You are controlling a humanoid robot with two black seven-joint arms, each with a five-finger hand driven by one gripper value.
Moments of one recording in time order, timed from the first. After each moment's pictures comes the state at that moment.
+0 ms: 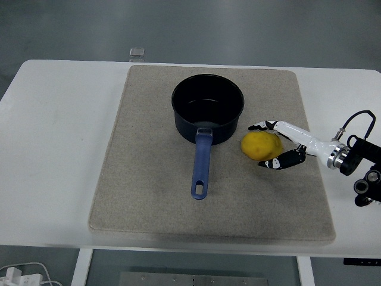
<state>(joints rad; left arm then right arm) -0.03 0.00 -0.08 -0.12 -0.05 -0.11 0.10 0.96 -0.64 -0.03 1.27 -0.95 -0.23 0.28</state>
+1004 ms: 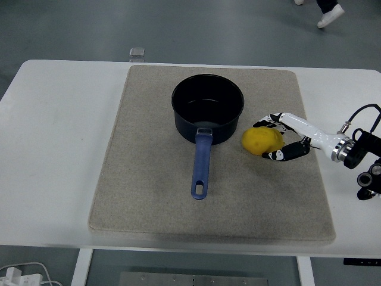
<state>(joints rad) -0.03 0.00 -0.08 -0.12 -0.05 -0.11 0.10 0.97 -0.65 -0.01 1.26 -0.93 -0.23 0.28</state>
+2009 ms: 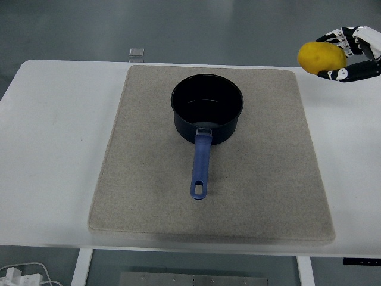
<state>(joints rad) -0.03 0.00 -0.08 -0.12 -0.05 -0.11 0.10 1.15 -0.85 0.18 1.16 -0.74 -0.01 0.28</state>
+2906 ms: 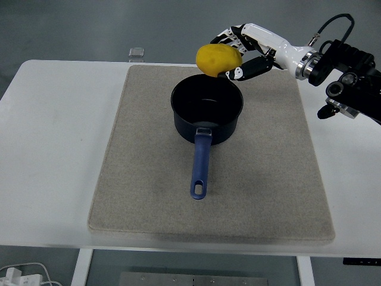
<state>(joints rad) -0.03 0.00 -0.08 -0.12 -0.05 -0.11 0.10 1.28 -0.39 0.10 1.03 -0.74 -0.04 0.23</state>
